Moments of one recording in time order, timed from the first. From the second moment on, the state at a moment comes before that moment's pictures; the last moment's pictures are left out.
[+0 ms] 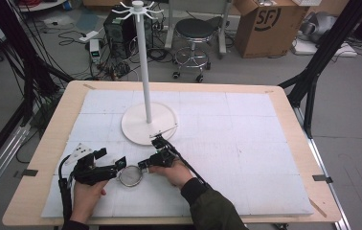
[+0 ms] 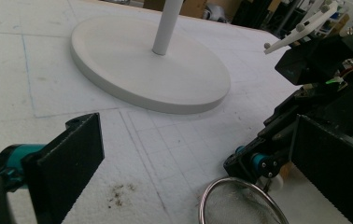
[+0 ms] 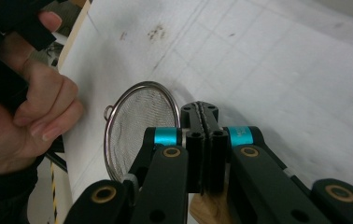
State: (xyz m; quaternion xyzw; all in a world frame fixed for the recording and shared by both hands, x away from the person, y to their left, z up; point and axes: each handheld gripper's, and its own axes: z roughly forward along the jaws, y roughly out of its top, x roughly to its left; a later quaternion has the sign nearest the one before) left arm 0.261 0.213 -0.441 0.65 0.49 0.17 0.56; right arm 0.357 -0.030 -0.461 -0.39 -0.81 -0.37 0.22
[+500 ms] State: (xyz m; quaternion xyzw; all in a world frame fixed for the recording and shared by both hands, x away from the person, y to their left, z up) left arm 0.257 0.218 -0.441 0.65 0.49 0.17 0.56; right arm 0.350 -0.017 -0.455 -0.37 -0.82 -0.38 0.21
